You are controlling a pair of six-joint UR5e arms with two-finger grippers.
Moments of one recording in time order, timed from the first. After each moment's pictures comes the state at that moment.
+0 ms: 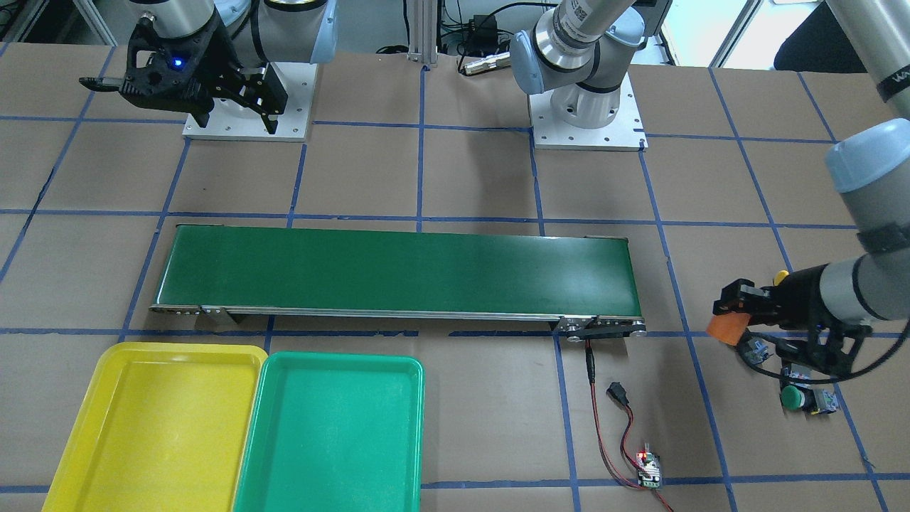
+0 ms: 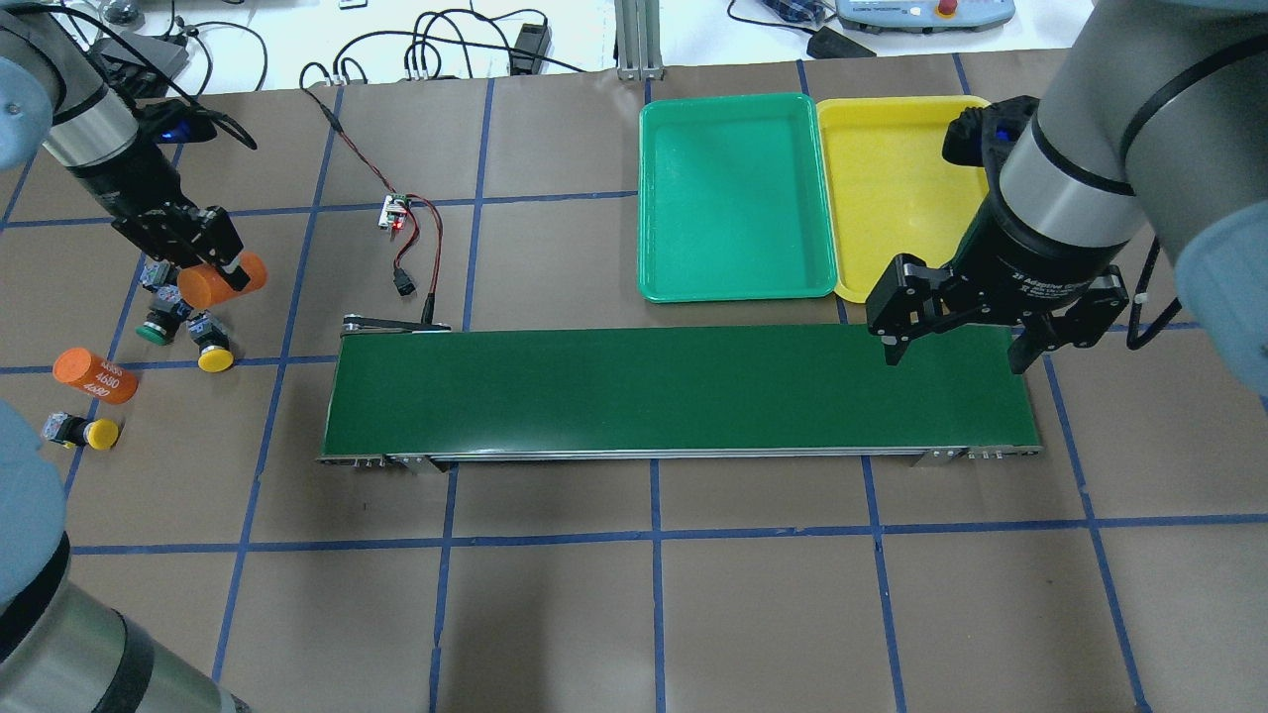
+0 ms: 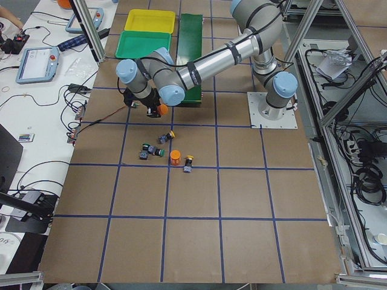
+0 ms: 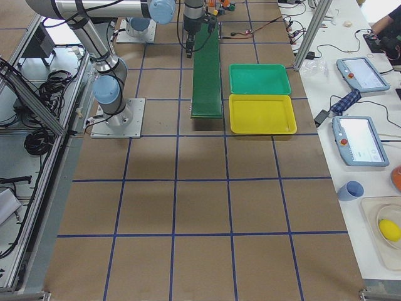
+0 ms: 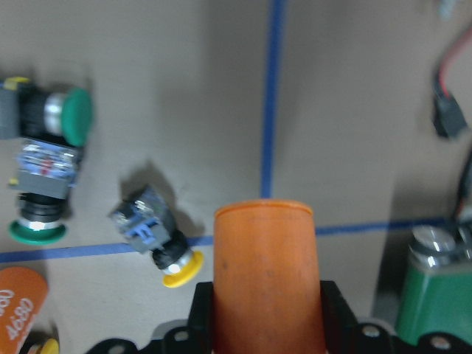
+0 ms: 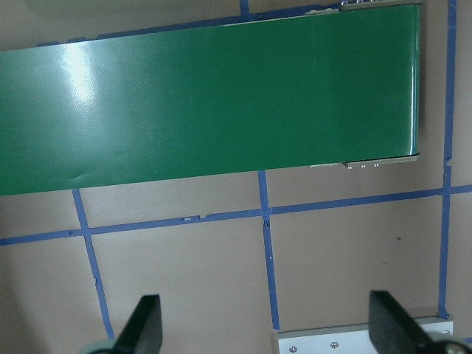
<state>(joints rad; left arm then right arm) -1.20 -1.99 -1.46 -1.58 1.55 0.76 1.57 -1.77 1.78 -1.49 -1.54 0.11</state>
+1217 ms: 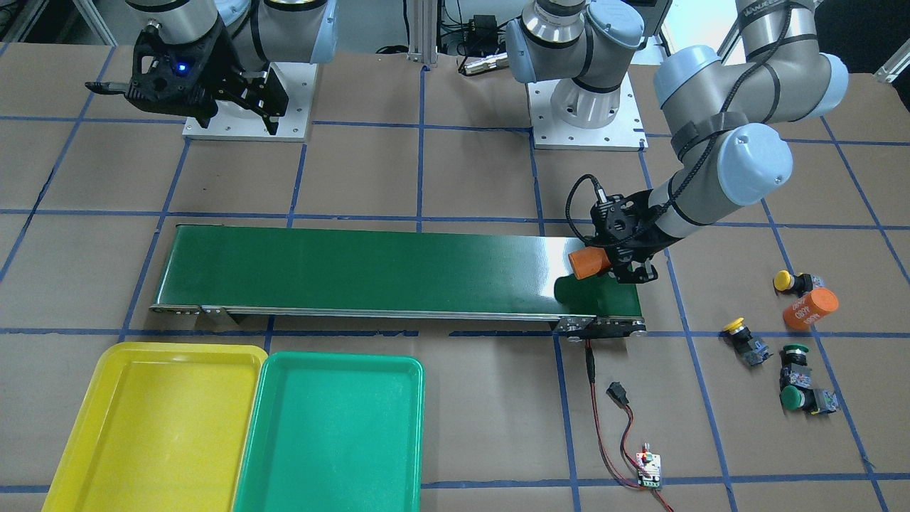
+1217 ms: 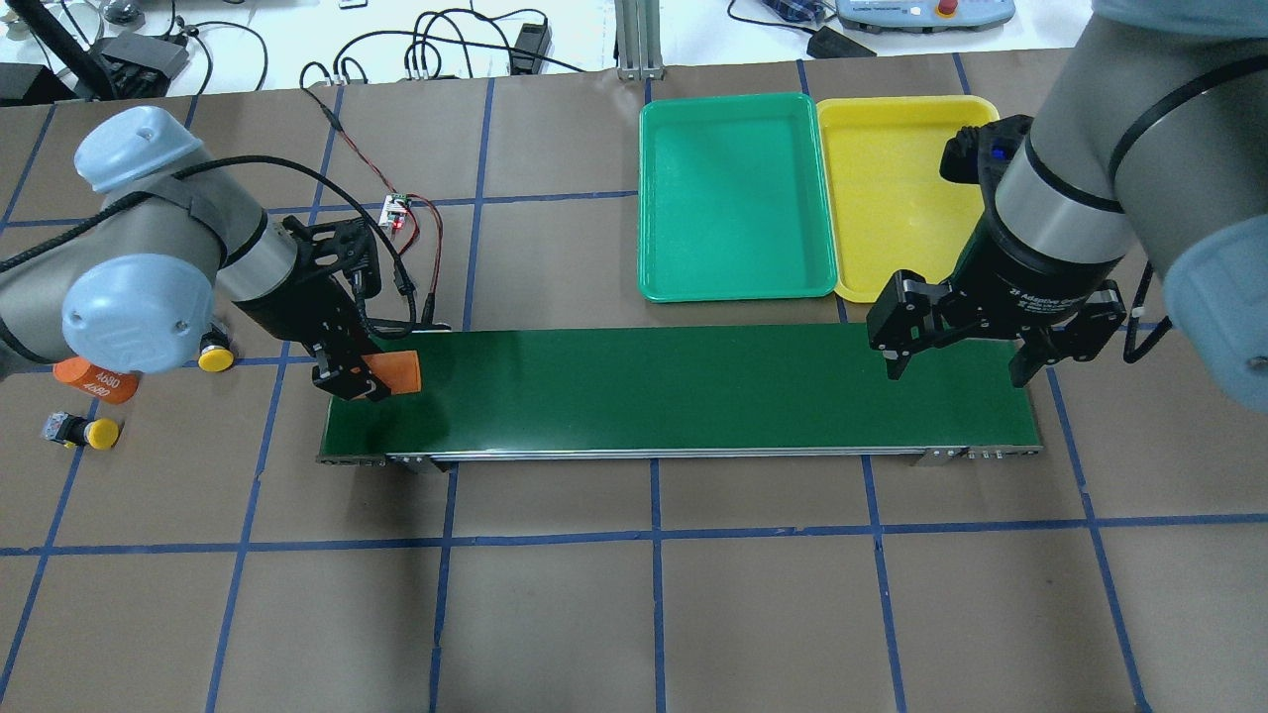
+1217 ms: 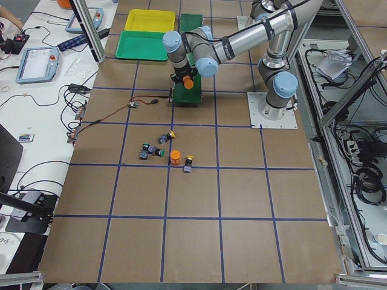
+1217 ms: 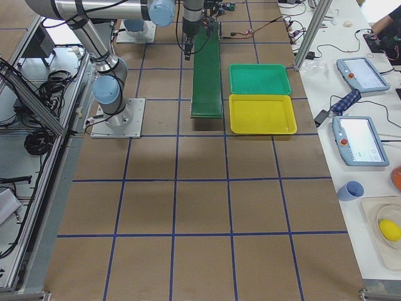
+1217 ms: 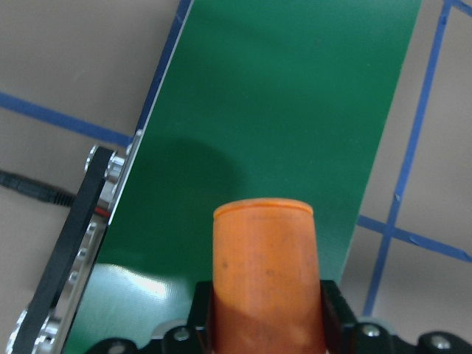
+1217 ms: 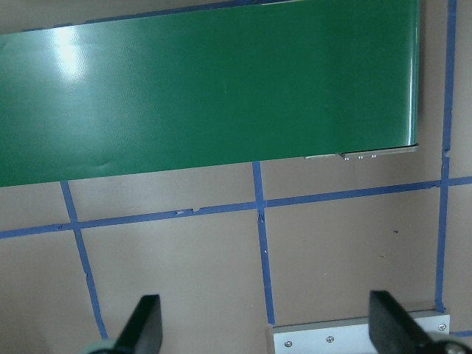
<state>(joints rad) -1.36 -1.70 -1.96 -1.25 1.39 1.46 1.57 -1.77 1.80 -1.48 -1.55 0.11</state>
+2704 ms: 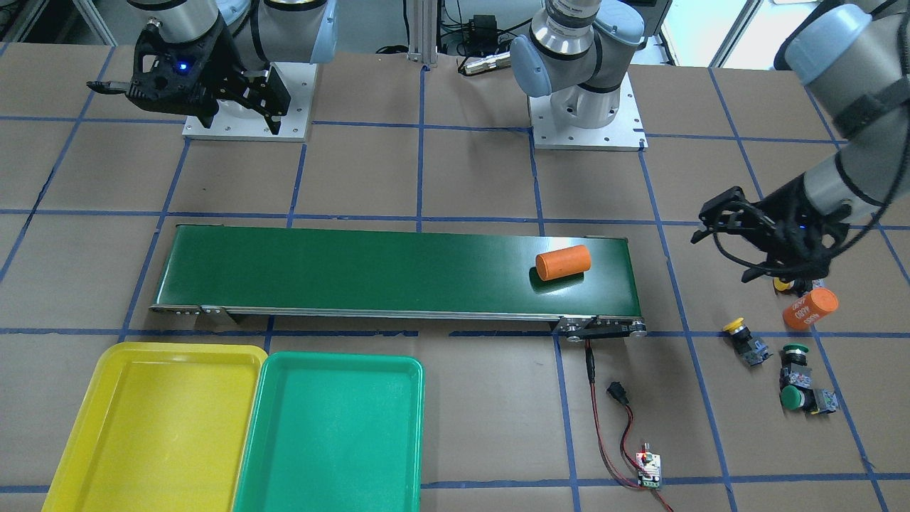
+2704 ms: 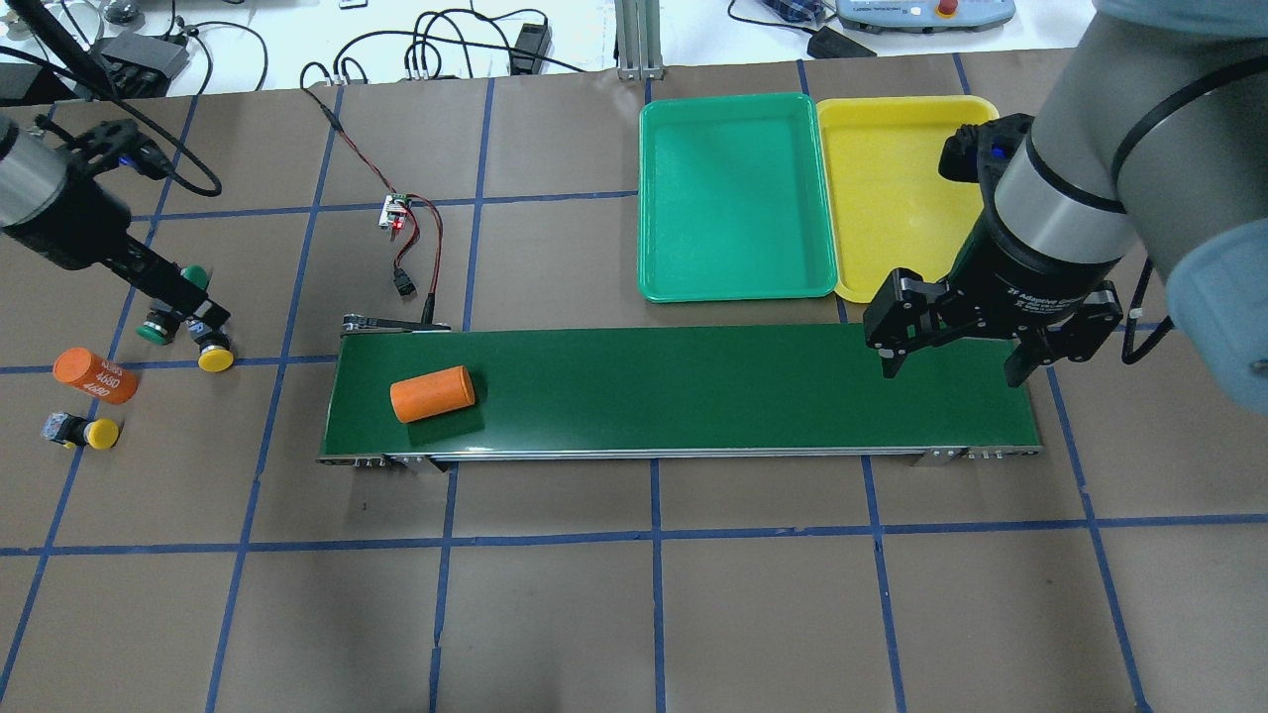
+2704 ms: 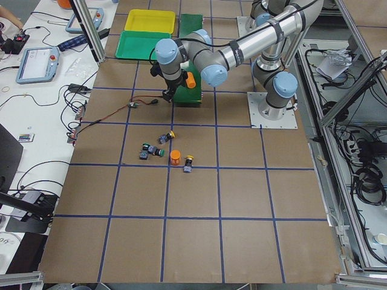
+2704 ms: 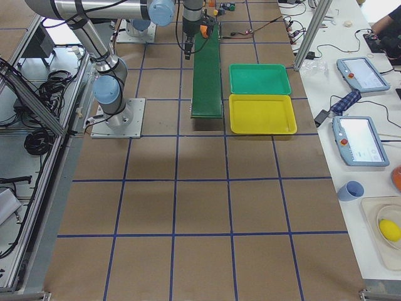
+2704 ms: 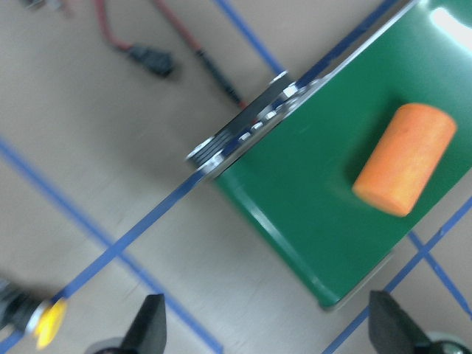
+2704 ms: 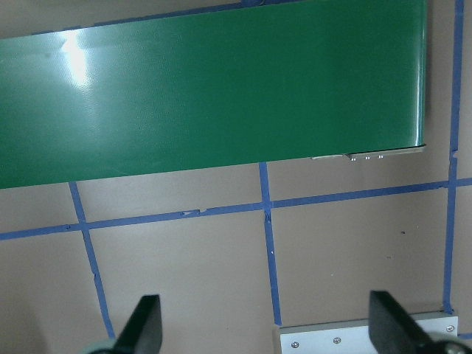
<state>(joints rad) -1.05 -1.74 -1.67 -1.48 1.42 1.09 1.57 -1.77 1.80 -1.49 -1.54 0.11</state>
